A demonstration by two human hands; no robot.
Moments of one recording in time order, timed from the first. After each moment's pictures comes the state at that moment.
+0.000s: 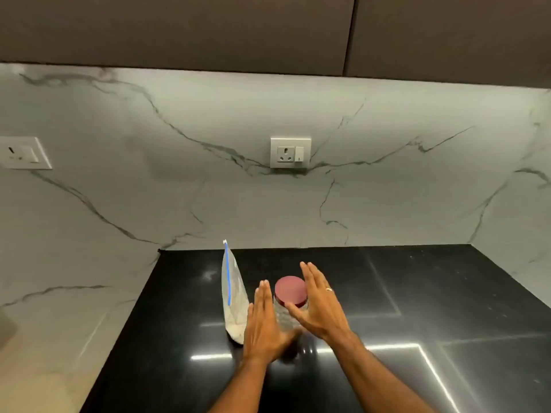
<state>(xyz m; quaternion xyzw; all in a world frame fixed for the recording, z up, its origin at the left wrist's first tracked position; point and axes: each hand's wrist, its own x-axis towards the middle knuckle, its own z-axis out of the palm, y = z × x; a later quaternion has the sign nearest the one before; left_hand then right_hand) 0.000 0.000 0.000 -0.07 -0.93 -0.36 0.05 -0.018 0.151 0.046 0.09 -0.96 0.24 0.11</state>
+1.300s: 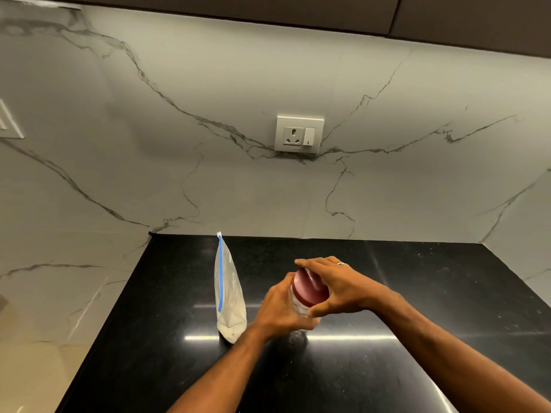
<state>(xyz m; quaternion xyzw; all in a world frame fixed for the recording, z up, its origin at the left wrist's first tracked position) -0.059 0.023 0.016 -0.18 -0.82 -0.55 -0.03 -0.066 0.200 0.127 0.27 -0.94 0.15 -0.13</state>
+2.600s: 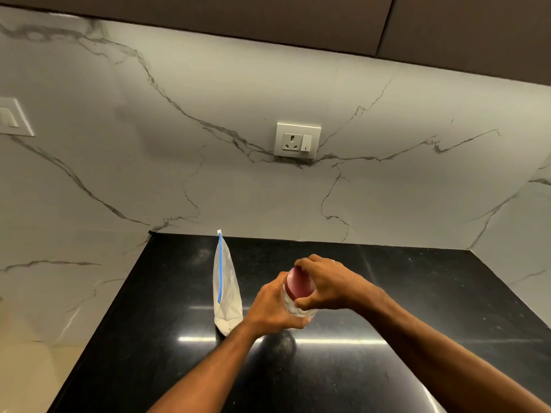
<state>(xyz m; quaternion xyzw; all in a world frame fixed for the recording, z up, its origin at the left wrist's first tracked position) -0.046 0.013 0.025 -0.20 -0.82 -0.54 -0.01 -0.039 0.171 0.156 0.20 -0.97 0.08 -0.11</state>
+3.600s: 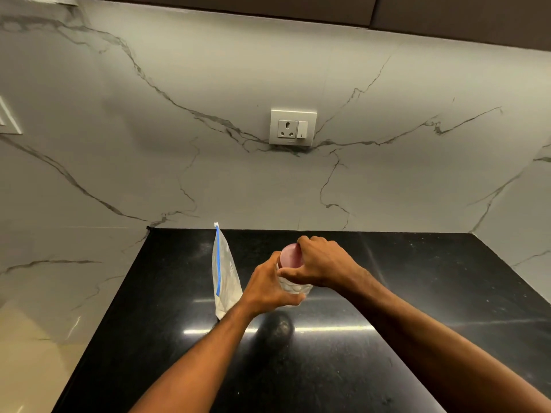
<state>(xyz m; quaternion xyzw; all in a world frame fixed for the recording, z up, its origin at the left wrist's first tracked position) -0.065 0.004 0.033 -0.19 -0.82 -0.54 0.01 -0.051 0.153 0.155 0.14 -0.99 0.07 -0.03</state>
